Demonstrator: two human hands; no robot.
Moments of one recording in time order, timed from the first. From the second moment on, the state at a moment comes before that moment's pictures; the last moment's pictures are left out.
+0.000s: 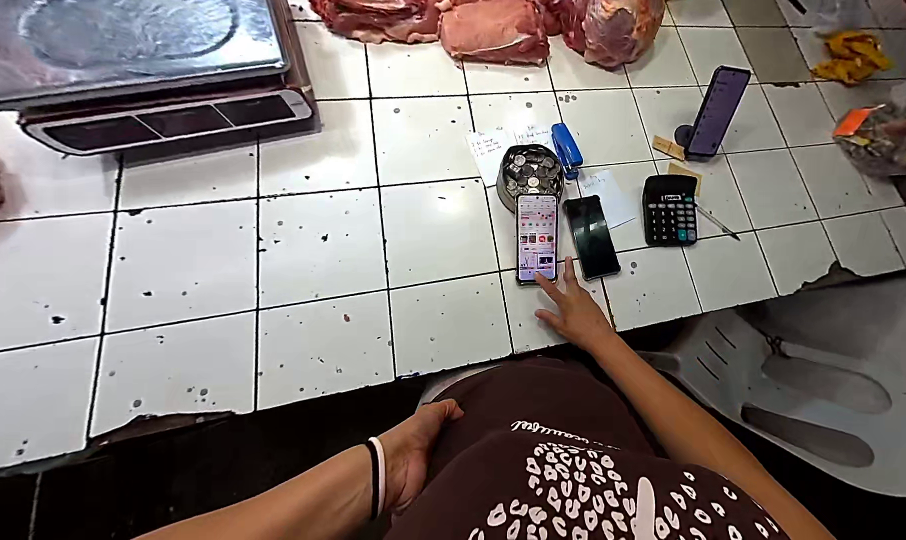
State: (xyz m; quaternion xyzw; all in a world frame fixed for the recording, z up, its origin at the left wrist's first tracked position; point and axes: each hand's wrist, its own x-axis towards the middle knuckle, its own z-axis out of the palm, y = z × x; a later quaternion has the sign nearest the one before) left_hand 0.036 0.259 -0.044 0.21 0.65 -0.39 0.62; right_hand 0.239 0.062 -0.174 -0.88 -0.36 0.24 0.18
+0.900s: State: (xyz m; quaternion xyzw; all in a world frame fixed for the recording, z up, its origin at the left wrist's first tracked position) left_hand -0.001 0.053 -0.031 -0.05 0.71 -0.03 0.70; right_hand 0.309 0.050 -0.181 -0.82 -0.49 0.23 0.18
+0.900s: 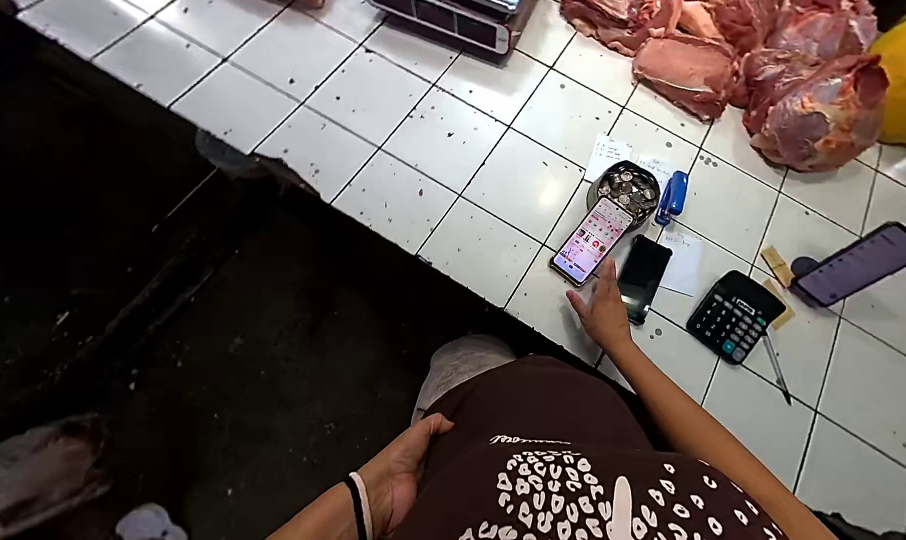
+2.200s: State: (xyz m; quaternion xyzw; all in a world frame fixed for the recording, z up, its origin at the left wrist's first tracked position) left_hand 0.017 0.220 -0.030 0.12 0.69 -0.22 0.68; right_hand 0.322 0.093 -0.162 -0.89 -0.27 0.31 0.20
